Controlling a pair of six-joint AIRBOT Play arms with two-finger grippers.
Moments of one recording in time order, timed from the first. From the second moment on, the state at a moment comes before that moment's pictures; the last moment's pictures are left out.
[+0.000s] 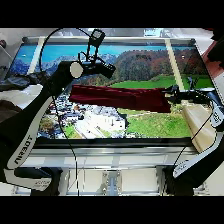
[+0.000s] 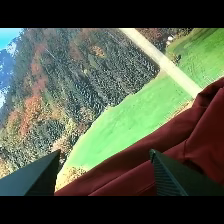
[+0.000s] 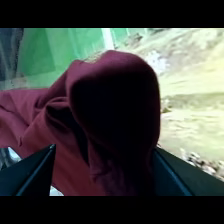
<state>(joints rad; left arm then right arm) -0.48 -1.54 1.59 1.21 -0.59 -1.16 -0.49 -1.98 1.45 -0.58 1.24 1.07</state>
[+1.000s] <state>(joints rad) -0.49 -1.75 1.59 1.18 -0.63 -1.32 -0.38 -1.89 1.45 -0.50 1.32 1.07</state>
